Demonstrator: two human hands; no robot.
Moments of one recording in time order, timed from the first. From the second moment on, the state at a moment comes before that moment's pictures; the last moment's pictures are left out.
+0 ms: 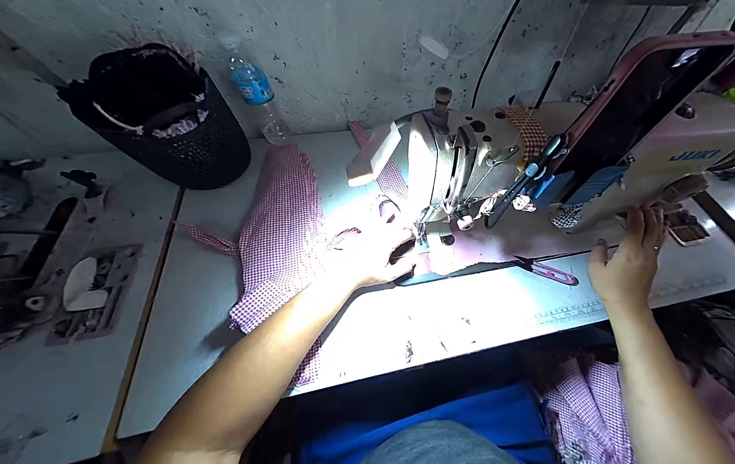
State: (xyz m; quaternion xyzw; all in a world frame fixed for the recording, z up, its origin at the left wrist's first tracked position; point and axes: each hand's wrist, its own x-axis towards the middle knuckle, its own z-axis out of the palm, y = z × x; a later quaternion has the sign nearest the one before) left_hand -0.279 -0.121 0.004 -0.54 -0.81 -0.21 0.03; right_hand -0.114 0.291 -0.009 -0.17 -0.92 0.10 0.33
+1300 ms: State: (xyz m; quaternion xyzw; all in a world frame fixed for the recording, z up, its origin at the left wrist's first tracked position) left_hand -0.271 -0.126 -0.001 -0.56 -0.80 -0.24 0.01; right_hand -0.113 0.281 -0.015 -0.21 -0.92 0.04 0.33
